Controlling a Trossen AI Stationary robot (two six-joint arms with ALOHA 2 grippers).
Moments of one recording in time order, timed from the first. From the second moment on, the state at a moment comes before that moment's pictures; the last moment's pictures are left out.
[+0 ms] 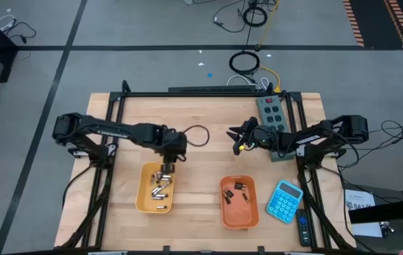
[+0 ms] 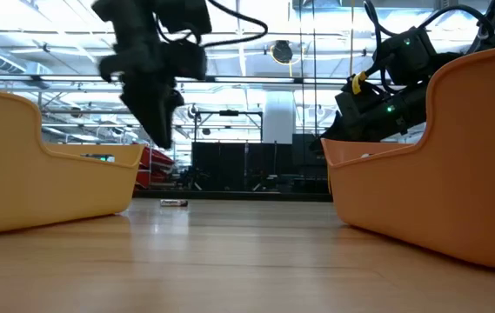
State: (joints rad) left arm 0.01 1.55 1.08 -0.80 -0.01 0.04; right arm -0.19 1.46 0.34 0.80 0.28 0.28
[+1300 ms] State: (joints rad) left arm 0.29 1.80 1.05 -0.62 0.04 0.14; right arm -0.19 1.46 0.34 0.77 0.28 0.27
